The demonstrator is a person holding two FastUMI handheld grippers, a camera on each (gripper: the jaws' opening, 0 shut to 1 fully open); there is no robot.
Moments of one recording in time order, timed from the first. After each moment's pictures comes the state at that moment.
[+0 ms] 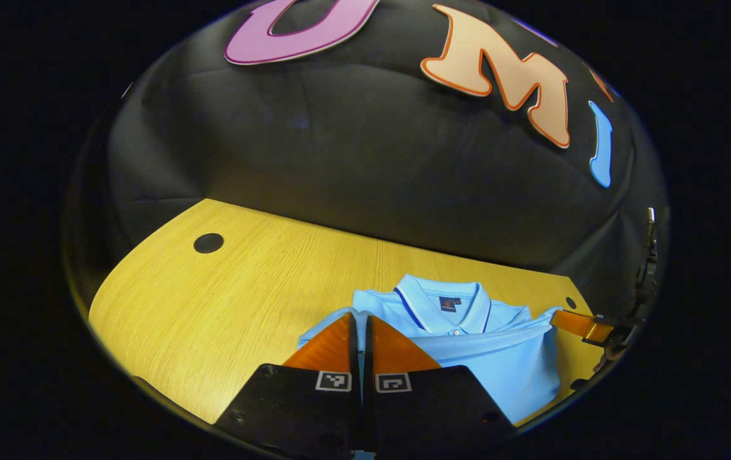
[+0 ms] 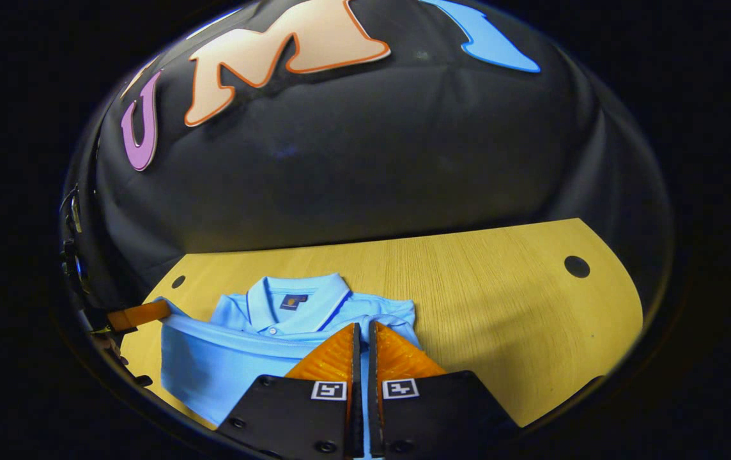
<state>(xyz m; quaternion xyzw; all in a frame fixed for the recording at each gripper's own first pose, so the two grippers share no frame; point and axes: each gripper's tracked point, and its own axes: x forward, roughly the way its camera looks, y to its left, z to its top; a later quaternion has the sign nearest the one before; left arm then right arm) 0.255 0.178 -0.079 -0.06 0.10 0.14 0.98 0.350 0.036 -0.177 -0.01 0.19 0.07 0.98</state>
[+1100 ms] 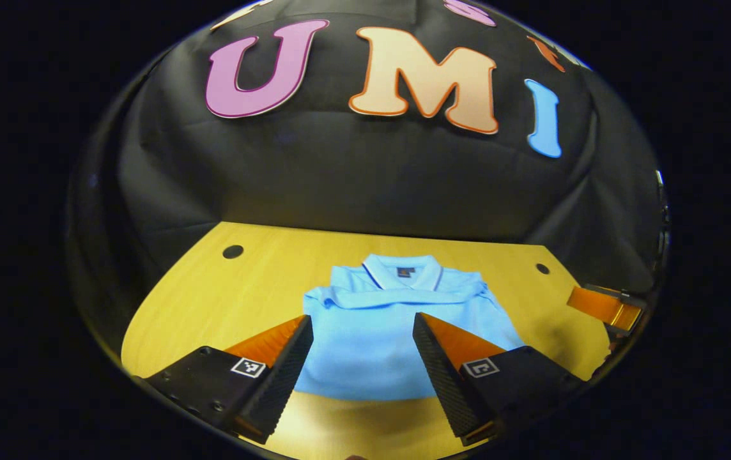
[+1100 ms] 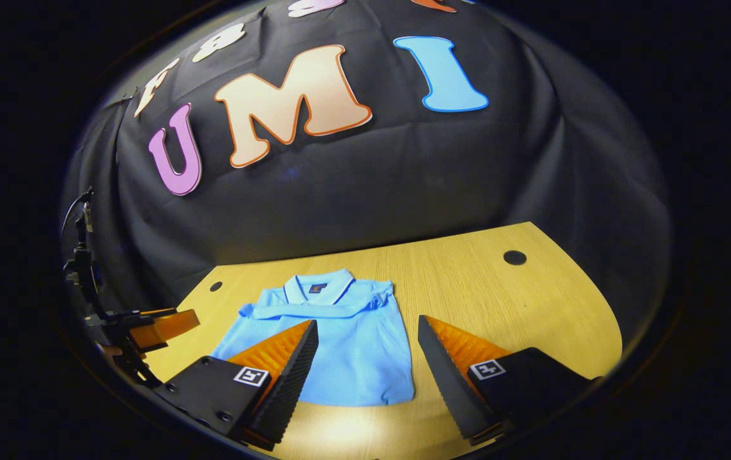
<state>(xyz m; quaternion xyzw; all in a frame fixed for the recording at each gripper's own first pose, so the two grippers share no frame) 0.103 0.047 -0.058 0.01 0.12 0.12 0.99 0.141 0.001 -0.106 0.02 0.16 0.07 0.98</state>
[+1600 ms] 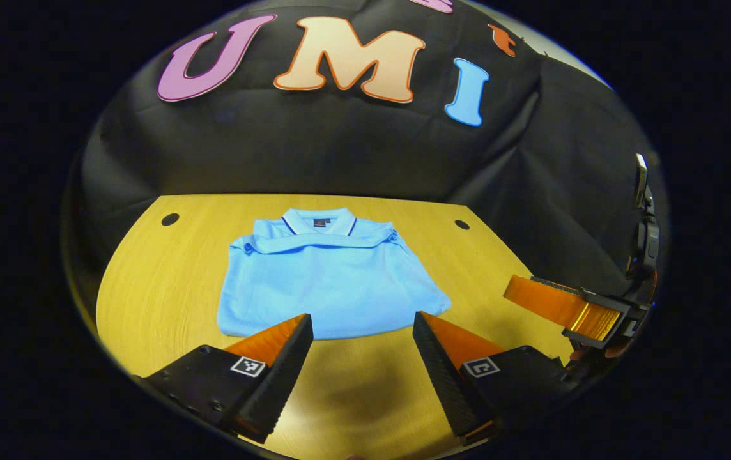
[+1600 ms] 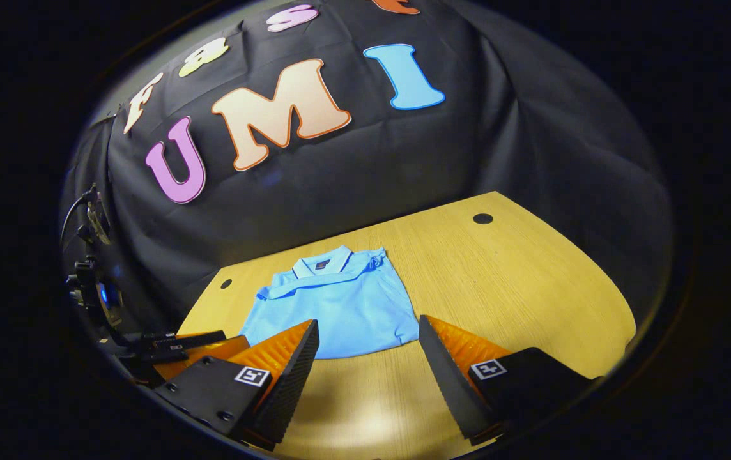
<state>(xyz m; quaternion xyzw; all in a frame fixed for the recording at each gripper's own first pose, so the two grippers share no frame) 0.057 -0.047 -0.103 0.01 0.19 -0.02 0.98 0.058 -0.002 -0.125 0.06 0.16 0.02 0.99</state>
